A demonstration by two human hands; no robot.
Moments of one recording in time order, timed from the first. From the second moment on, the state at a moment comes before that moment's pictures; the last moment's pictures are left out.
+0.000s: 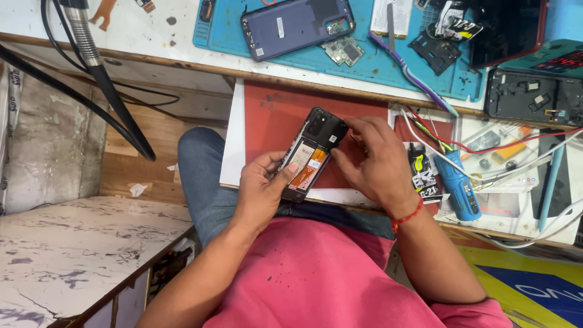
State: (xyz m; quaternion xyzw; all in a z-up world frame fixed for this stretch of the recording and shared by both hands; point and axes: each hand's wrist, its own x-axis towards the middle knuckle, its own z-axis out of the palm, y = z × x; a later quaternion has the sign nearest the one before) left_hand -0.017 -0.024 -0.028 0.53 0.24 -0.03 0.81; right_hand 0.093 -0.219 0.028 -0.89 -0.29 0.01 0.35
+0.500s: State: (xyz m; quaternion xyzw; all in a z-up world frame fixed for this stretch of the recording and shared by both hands) left_hand 0.012 0.021 0.004 0.81 0.17 -0.08 0.56; right_hand 0.068 -0.262 0.044 -0.97 -0.21 0.02 0.08
